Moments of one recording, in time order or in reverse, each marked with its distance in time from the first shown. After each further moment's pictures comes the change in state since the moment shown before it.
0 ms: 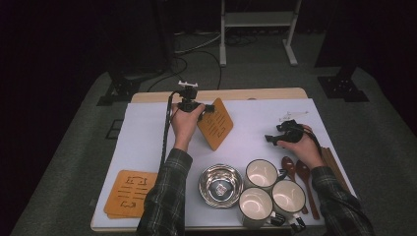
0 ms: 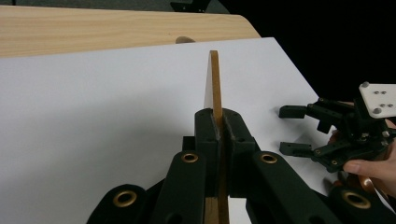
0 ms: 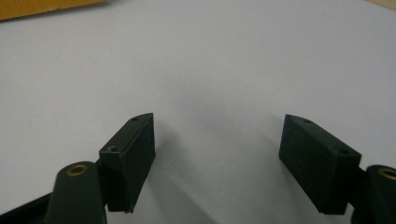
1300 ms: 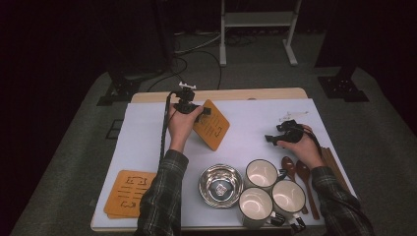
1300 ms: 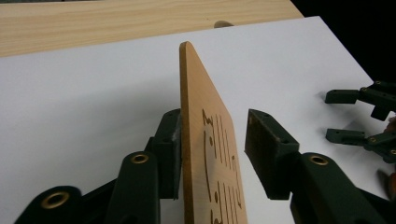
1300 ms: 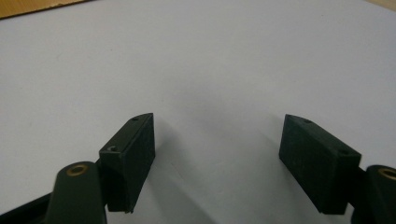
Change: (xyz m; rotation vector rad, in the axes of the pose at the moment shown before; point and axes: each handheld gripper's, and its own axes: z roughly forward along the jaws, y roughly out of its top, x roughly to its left) left arm 0.007 -0.003 -0.005 0.060 0.151 0.053; right arm 0.000 0.000 0.000 0.000 -0.001 0.000
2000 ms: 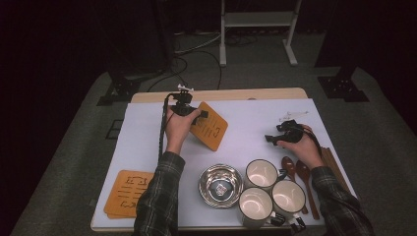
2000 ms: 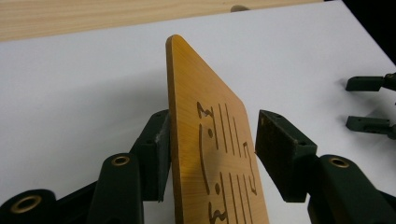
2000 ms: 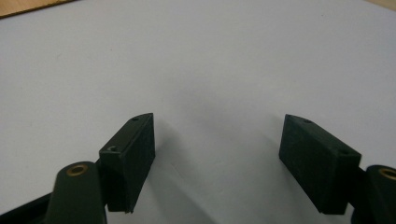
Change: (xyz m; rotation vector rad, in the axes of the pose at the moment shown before) left arm 0.006 -0.007 -0.002 0.045 0.047 0.003; right arm 0.000 0.000 0.000 0.000 0.000 0.000
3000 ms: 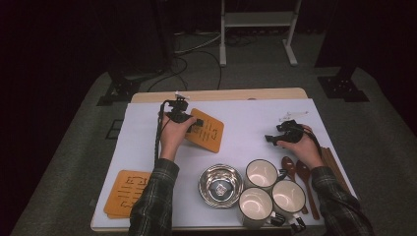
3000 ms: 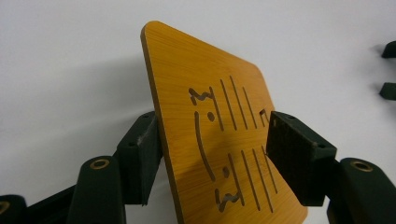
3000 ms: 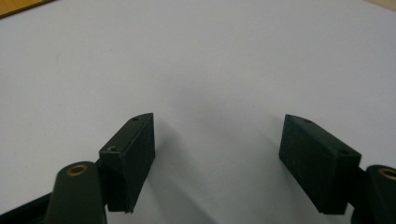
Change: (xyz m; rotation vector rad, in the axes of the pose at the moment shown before) left arm 0.010 -0.022 -0.003 0.087 0.062 -0.010; right arm 0.000 0.000 0.000 0.000 -0.001 -0.001
